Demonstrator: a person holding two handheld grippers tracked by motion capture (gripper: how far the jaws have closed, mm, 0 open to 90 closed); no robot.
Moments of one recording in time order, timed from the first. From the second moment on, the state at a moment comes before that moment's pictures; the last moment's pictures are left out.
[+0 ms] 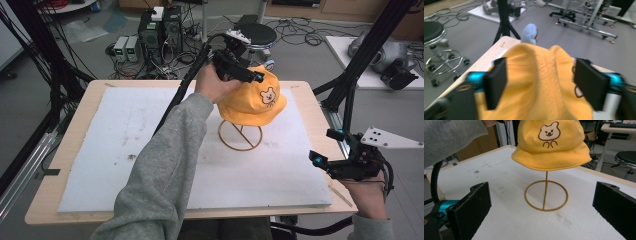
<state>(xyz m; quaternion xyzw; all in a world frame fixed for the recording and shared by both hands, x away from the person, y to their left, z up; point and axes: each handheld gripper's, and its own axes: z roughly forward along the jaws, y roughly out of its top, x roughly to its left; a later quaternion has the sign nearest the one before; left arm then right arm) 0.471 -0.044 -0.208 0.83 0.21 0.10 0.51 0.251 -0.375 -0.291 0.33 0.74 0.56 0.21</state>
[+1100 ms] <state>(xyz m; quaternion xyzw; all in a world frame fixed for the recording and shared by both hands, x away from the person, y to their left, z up) 0.439 0.067 -0.205 0.79 0.26 0.15 0.53 0.263 -0.365 -0.297 0.33 0.74 0.55 0.20</state>
